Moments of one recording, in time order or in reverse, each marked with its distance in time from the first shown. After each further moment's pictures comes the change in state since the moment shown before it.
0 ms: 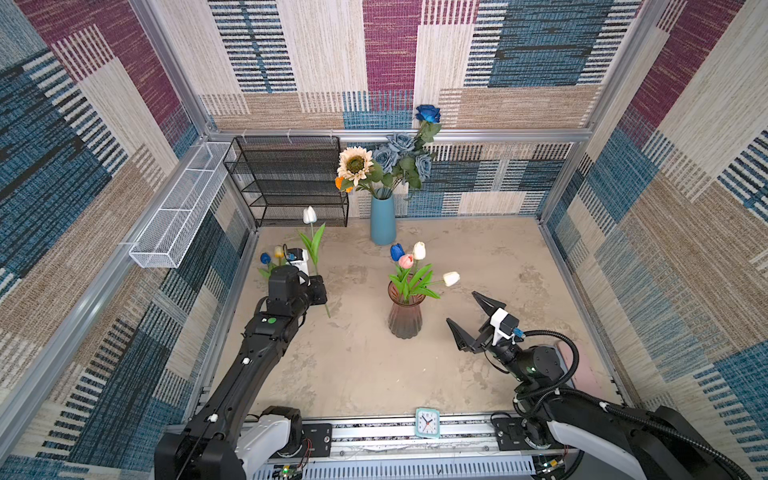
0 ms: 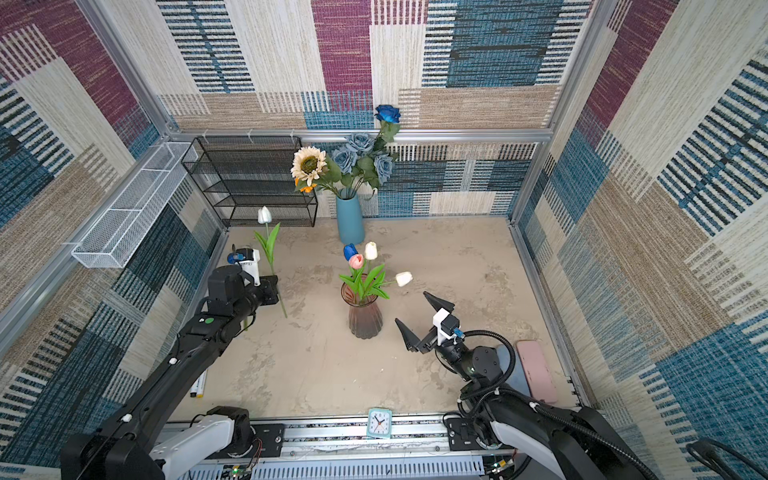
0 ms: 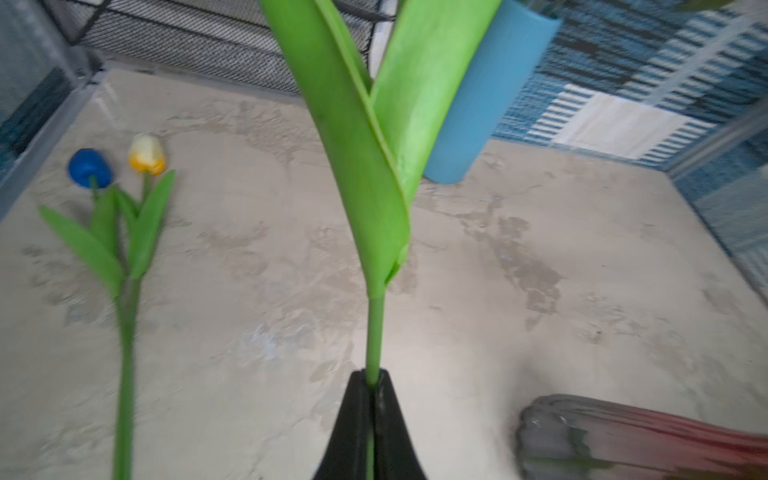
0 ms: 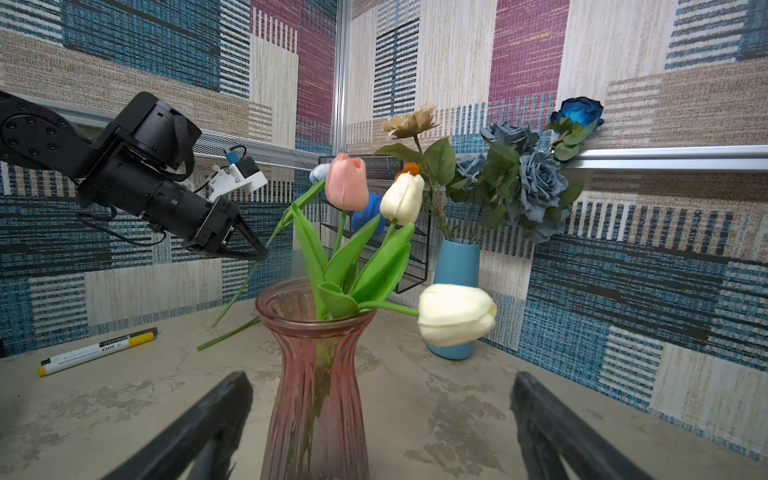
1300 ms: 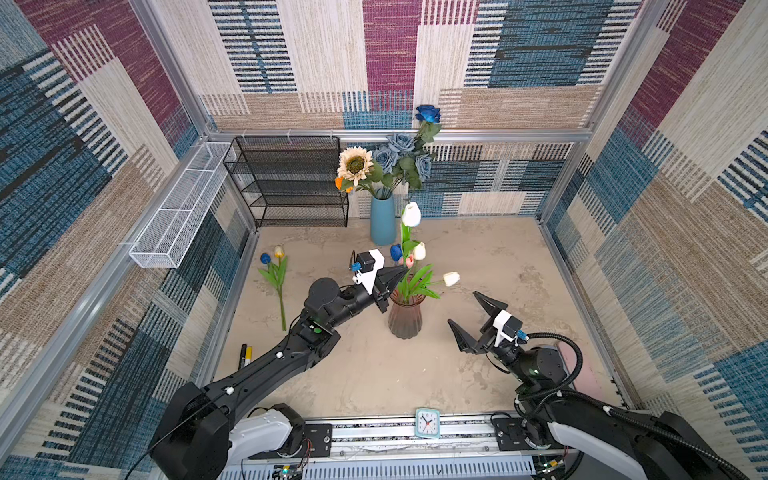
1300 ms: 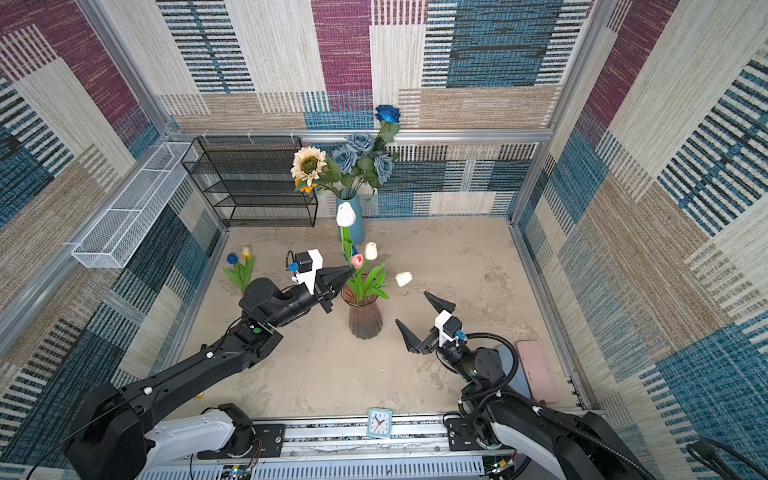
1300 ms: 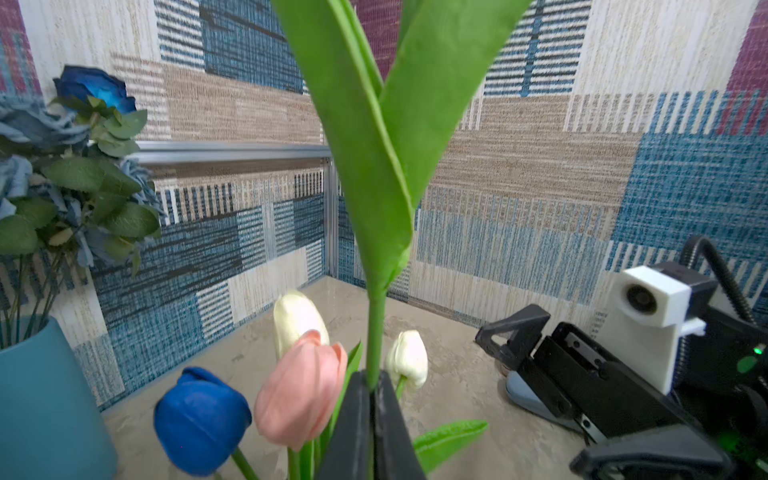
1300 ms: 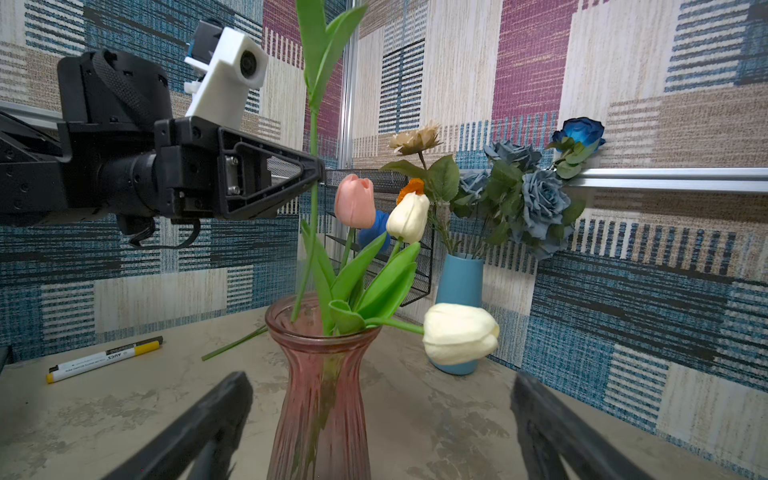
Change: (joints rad) left arm -0.454 0.158 -0.045 0.821 0.306 0.167; right arm 0.000 -0.034 0.000 0.001 -0.017 -0.001
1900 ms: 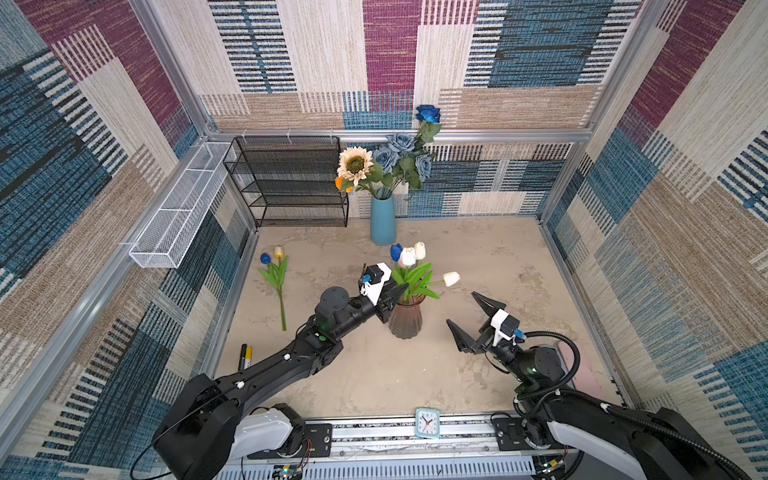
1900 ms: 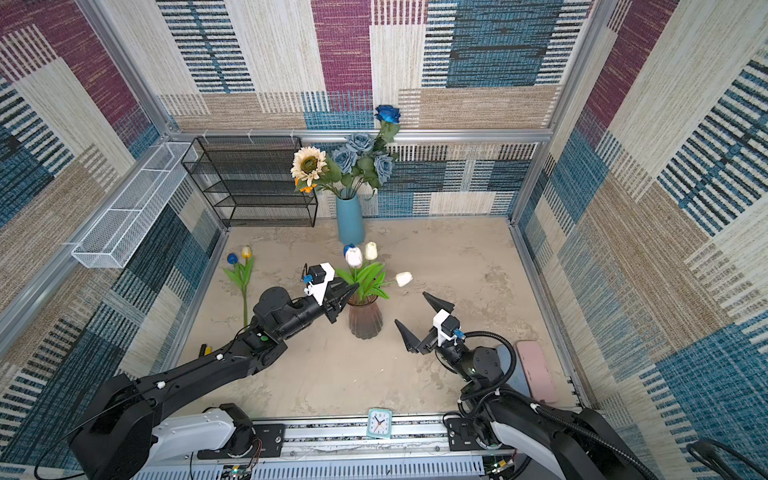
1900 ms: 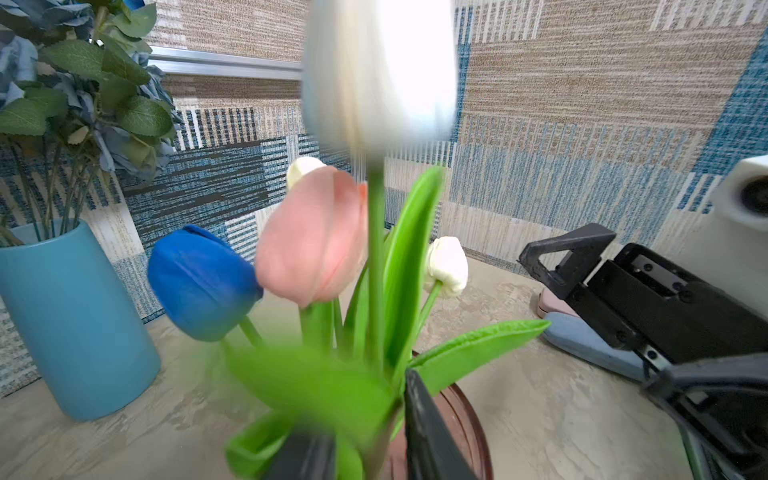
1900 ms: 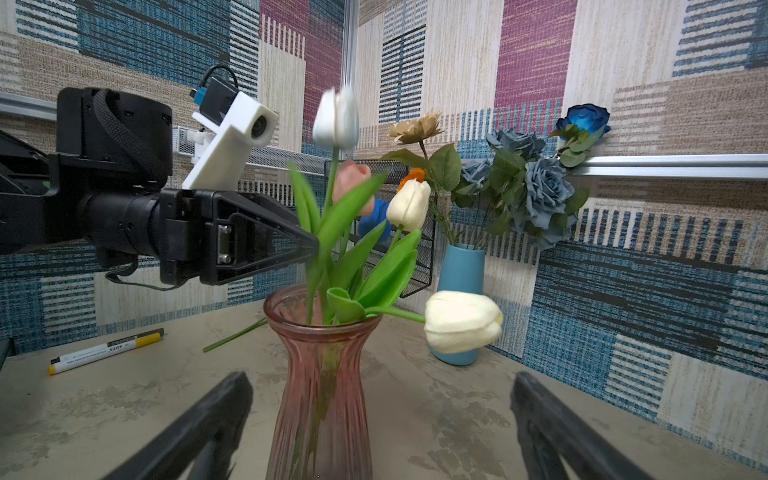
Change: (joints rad) left arm -0.032 0.020 -0.080 -0.054 -0.107 0.095; right arm 0.000 0.027 0.000 0.000 0.000 0.000
